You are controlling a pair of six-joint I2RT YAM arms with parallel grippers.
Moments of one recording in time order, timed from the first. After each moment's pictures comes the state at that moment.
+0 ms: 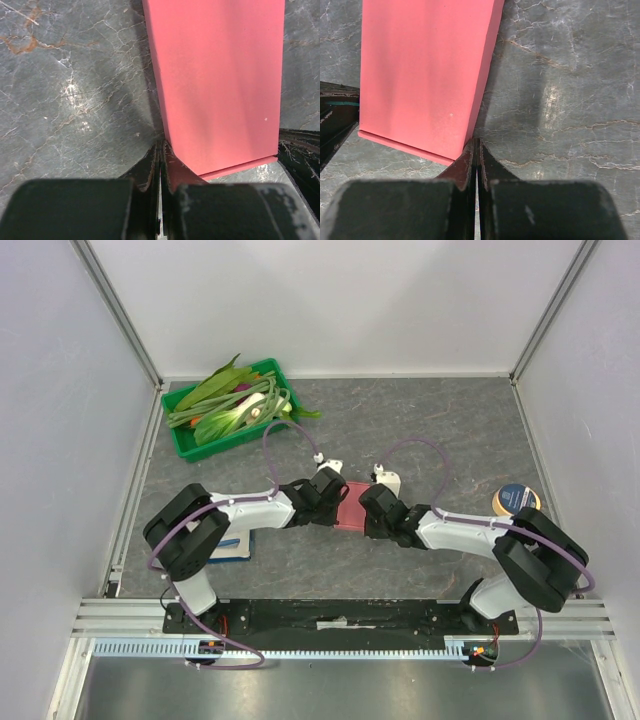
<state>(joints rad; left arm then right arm) -0.88 1.74 0.95 -0.16 -0.14 -0.58 0.84 1.47 0.64 -0.11 0.27 0.74</state>
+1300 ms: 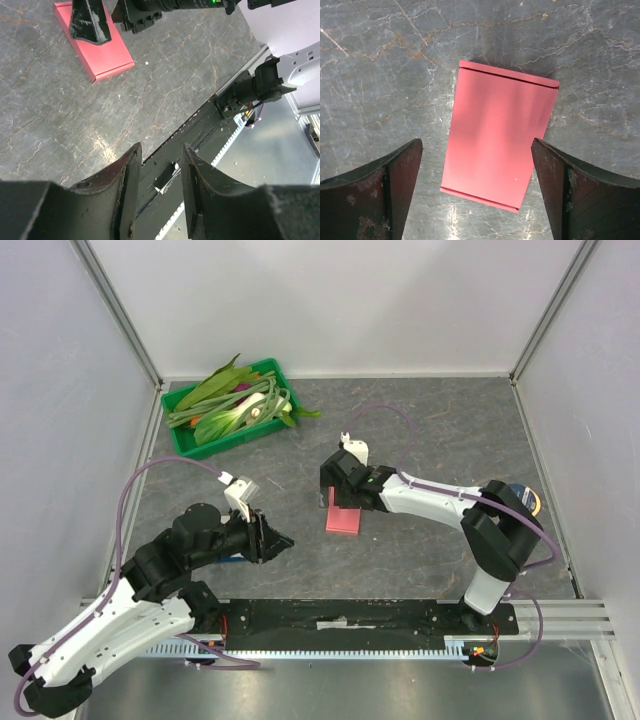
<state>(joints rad) -0.84 0.51 0.69 -0.58 0.14 -0.56 0.84 1.71 1.11 -0.37 0.28 0.73</state>
